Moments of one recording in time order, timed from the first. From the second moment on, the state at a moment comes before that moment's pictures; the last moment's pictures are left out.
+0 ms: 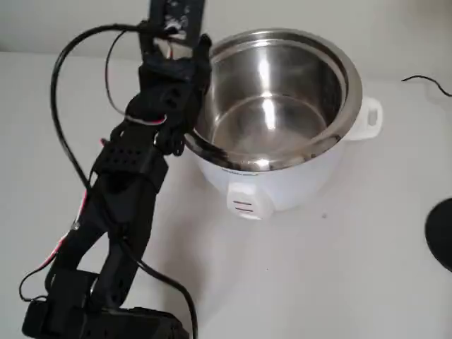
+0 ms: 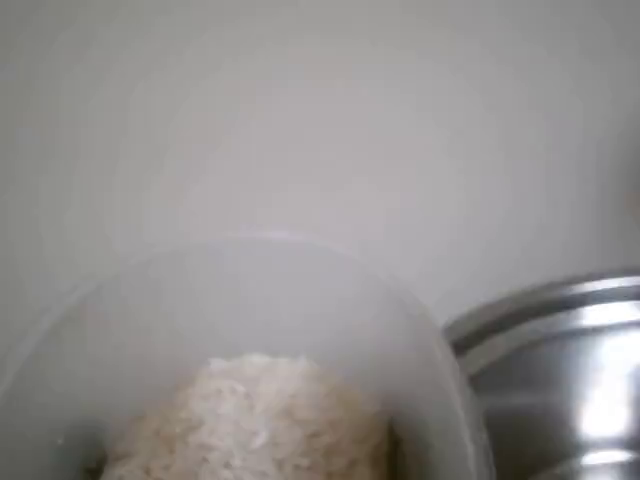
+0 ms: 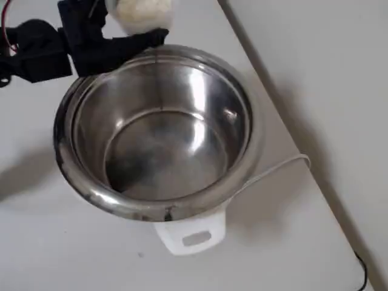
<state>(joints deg) -7.6 104.7 99.2 2.5 -61.3</state>
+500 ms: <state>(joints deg) -2.3 104.7 91.7 18.5 -32.6</state>
